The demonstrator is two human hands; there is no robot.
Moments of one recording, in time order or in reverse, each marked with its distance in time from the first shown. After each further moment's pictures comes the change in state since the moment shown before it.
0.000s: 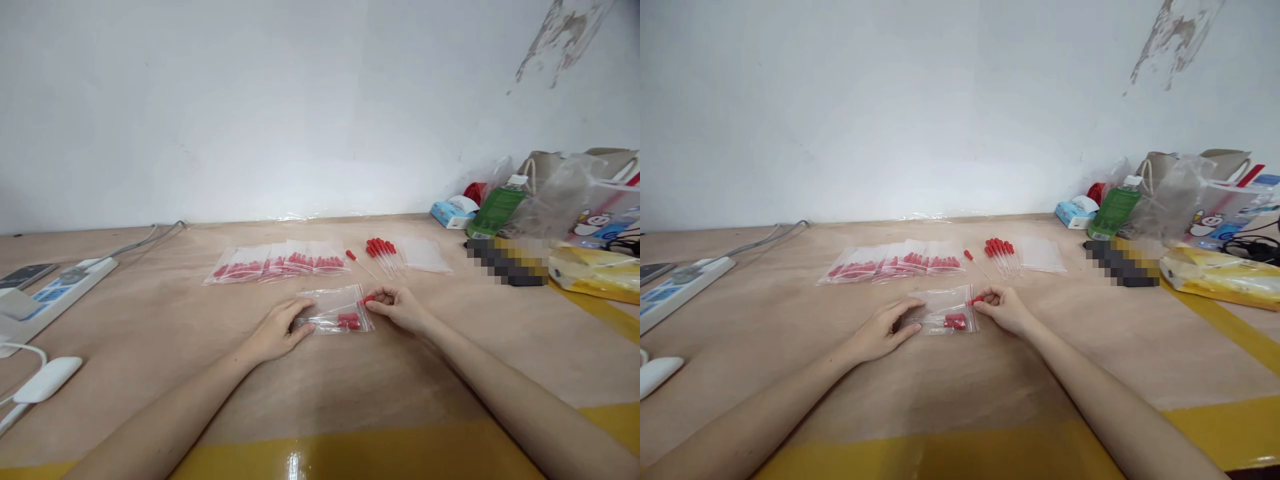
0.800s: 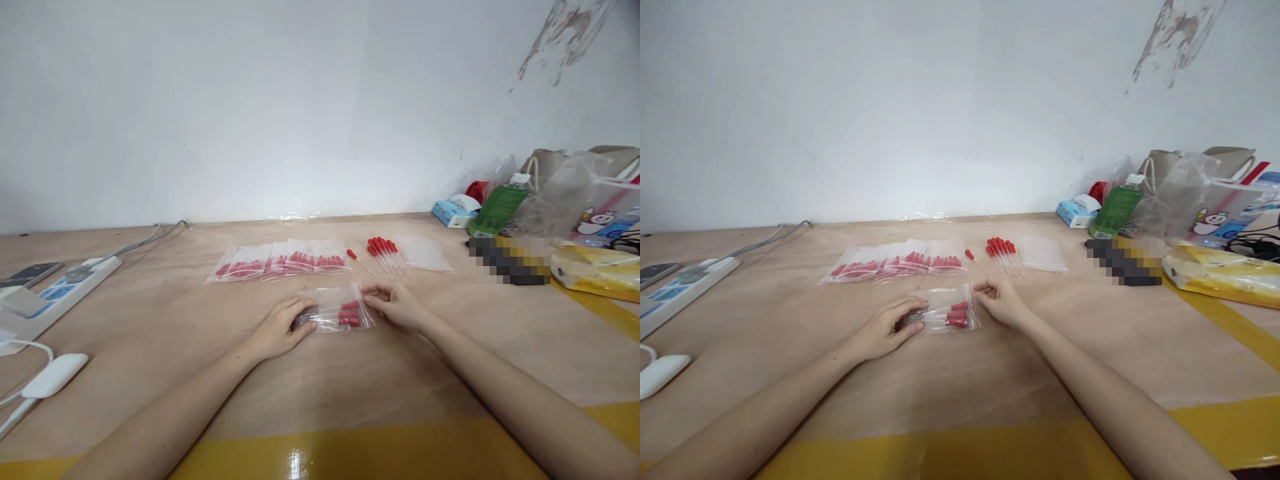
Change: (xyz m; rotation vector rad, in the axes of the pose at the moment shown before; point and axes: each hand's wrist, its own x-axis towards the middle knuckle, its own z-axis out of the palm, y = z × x) left_hand 0.002 -0.001 0.000 -0.008 0.002 0.056; right_hand 0.006 -0.005 0.006 -0.061 -0.062 -0.029
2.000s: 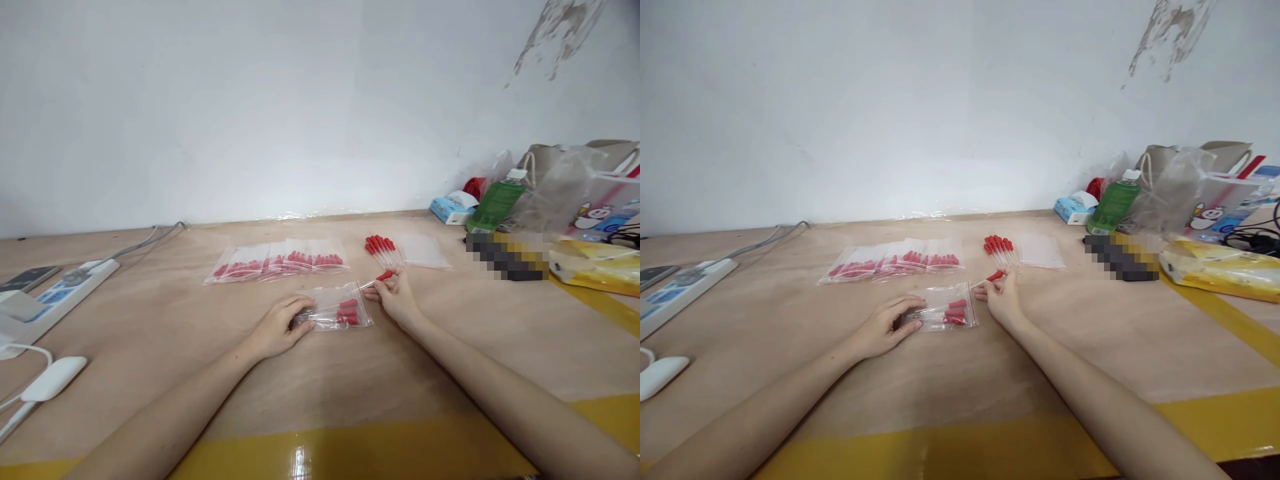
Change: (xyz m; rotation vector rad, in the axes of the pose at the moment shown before) left_hand -0.001 -0.002 0.001 0.005 0.005 0.009; right_hand 0.007 0.008 0.014 0.488 0.402 0.007
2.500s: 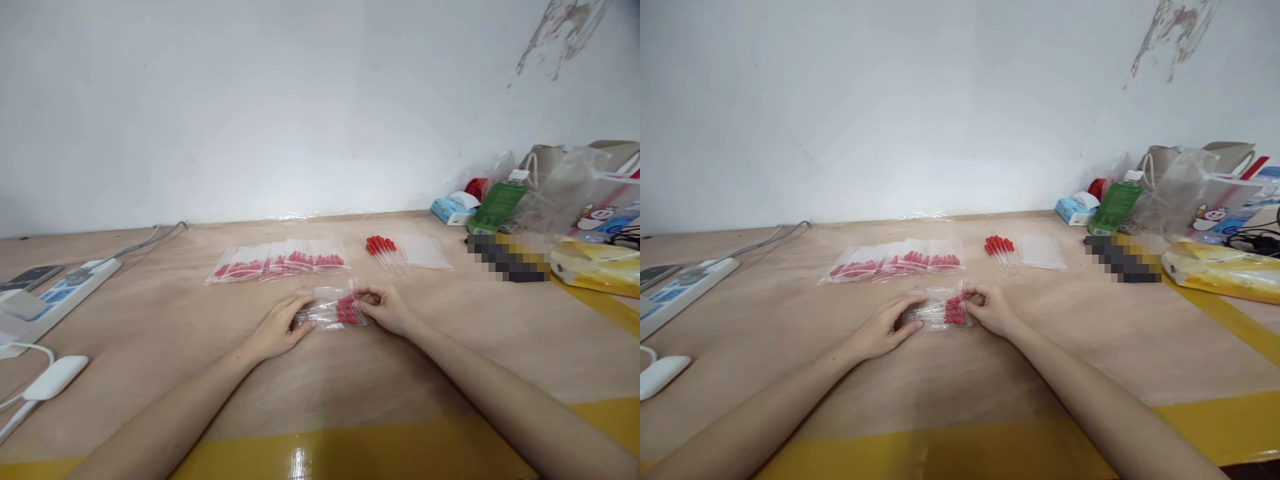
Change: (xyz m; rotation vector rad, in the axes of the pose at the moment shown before) left_hand -0.001 0.001 0.001 0.022 0.012 -0.034; right_hand -0.010 0.000 0.003 -0.426 -0.415 -0.111
